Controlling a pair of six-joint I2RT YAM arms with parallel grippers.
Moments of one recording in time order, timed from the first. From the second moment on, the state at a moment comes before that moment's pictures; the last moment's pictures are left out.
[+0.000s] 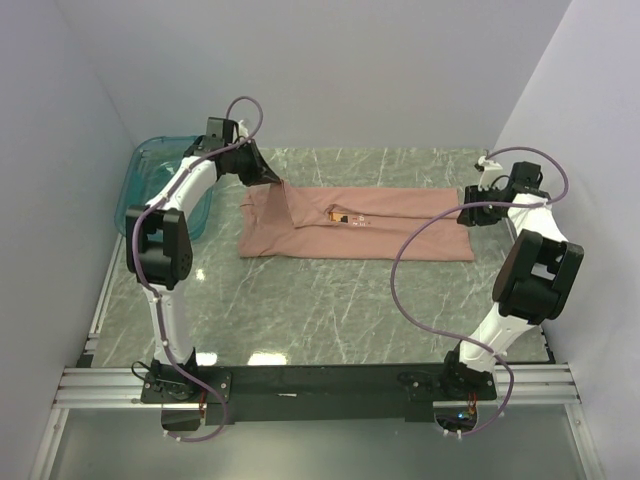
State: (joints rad) left arm -0.16 2.07 1.79 -0.50 0.54 -0.60; right arm -0.38 1.77 1.32 -0.57 -0.50 -0.43
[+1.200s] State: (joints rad) left arm -0.16 2.31 2.04 -0.56 0.56 -0.60; right arm -0.38 1.77 1.26 -0.58 -0.57 -0.46
